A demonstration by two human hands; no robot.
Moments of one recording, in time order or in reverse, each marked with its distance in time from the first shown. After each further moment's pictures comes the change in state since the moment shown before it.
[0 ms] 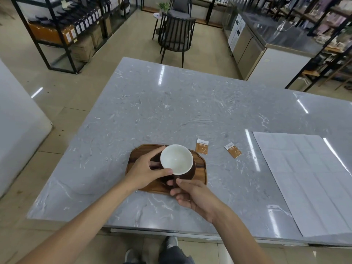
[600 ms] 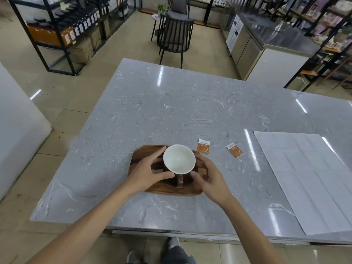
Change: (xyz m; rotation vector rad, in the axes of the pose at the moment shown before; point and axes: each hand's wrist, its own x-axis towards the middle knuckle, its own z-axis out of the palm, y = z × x) left_hand -0.002 -0.013 -0.002 -0.023 -0.043 0.026; right_hand 0.008 -0.009 -0.033 -0.623 0.369 -0.619
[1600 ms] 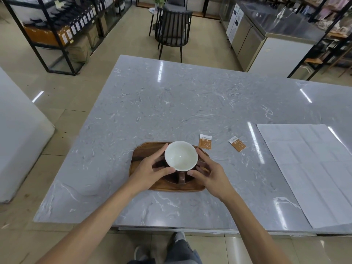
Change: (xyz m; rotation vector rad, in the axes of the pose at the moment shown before) left_hand 0.000 -0.004 0.003 0.010 -0.020 -0.030; right_hand 0.009 0.015 0.003 0.038 -0.054 0.047
